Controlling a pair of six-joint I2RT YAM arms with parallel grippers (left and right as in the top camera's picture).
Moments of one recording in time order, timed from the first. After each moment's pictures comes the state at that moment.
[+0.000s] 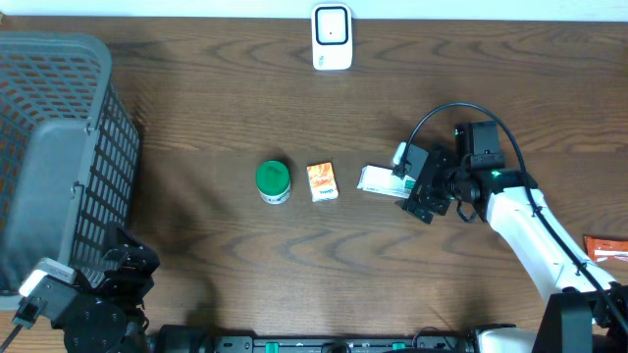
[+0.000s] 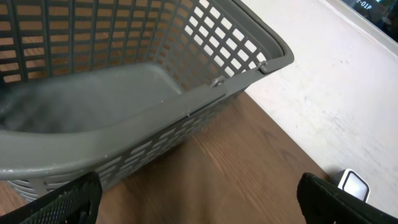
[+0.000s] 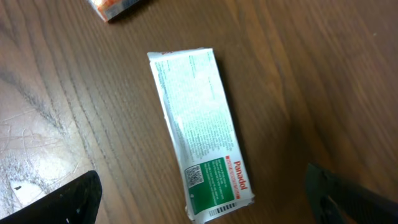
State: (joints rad) left arm -0.09 0.22 0.81 -0.97 -0.55 -0.74; right arm 0.13 1.48 0.86 -0.51 -0.39 -0.93
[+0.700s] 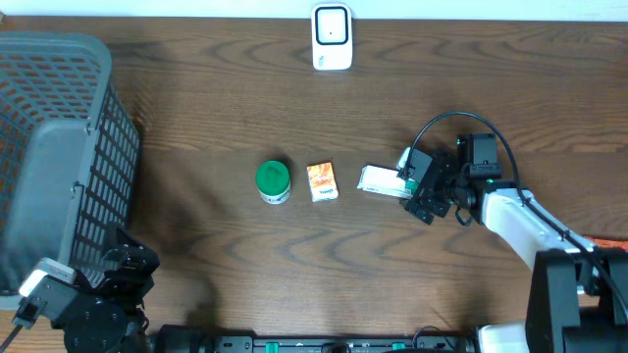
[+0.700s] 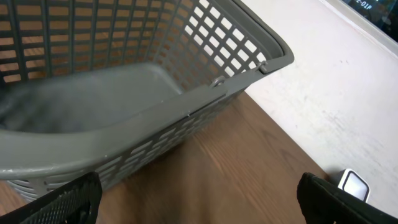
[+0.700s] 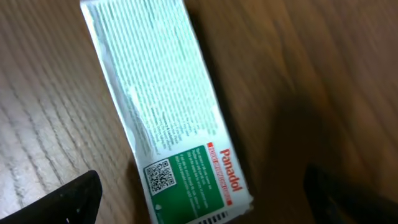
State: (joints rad) left arm -0.09 0.22 0.81 -0.97 -0.55 -0.74; right arm 0.07 1.60 0.74 -0.25 -0.37 -0.92
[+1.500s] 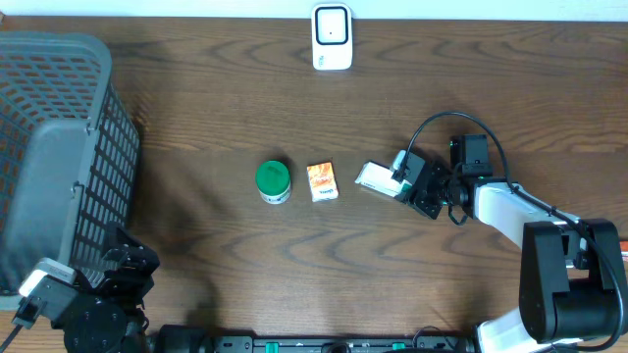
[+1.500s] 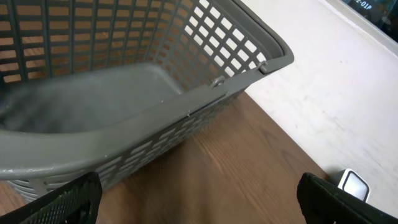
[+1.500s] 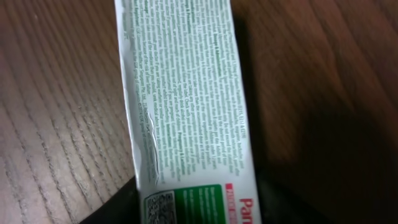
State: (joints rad) left arm -0.09 0.22 0.81 -0.97 -0.55 -0.74; right arm 0.07 1.72 0.75 -0.19 -0.47 -0.90
